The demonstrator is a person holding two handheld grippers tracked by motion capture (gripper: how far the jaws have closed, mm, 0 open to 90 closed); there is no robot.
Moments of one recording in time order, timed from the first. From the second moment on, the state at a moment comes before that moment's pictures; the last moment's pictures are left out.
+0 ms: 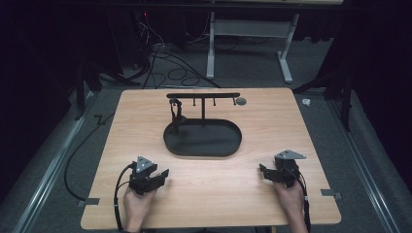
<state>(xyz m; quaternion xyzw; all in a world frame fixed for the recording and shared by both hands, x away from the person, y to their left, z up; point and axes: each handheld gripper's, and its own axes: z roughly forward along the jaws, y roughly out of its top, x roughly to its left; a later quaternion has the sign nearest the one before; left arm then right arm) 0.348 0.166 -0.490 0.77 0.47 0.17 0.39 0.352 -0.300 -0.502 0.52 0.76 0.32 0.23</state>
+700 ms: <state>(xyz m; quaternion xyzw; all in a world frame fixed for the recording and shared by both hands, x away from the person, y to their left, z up) 0.358 0.154 -0.502 0.78 0.47 0.18 0.37 0.352 -0.300 -0.502 0.52 0.76 0.32 0.23</state>
